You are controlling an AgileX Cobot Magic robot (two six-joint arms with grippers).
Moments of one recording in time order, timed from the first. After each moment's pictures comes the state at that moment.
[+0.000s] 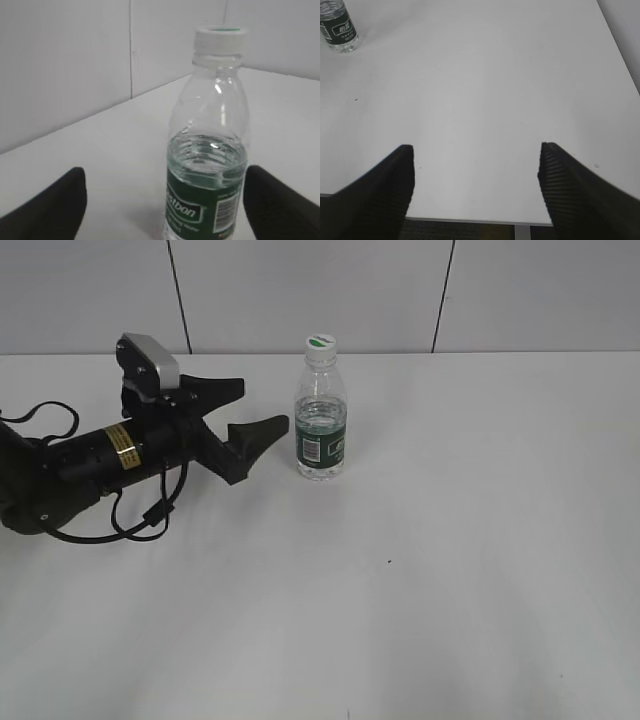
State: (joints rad) left arm -0.22 2.18 -0.92 0.78 -1.19 -0.28; right arm 0.14 -0.01 -0.52 -0.02 1.09 -0.09
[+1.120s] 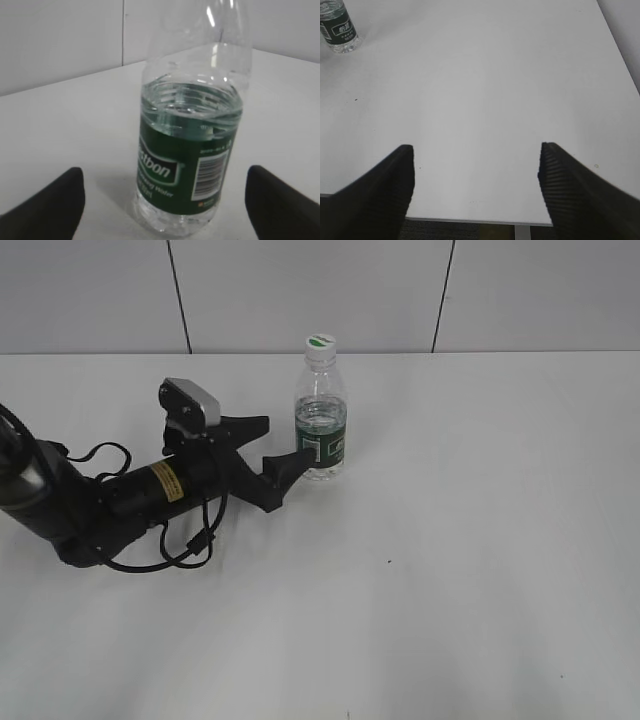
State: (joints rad) left arm -0.32 2.33 -0.96 0.62 -1.21 -0.25; right arm 0.14 -0.01 -0.52 -0.02 1.09 -0.09
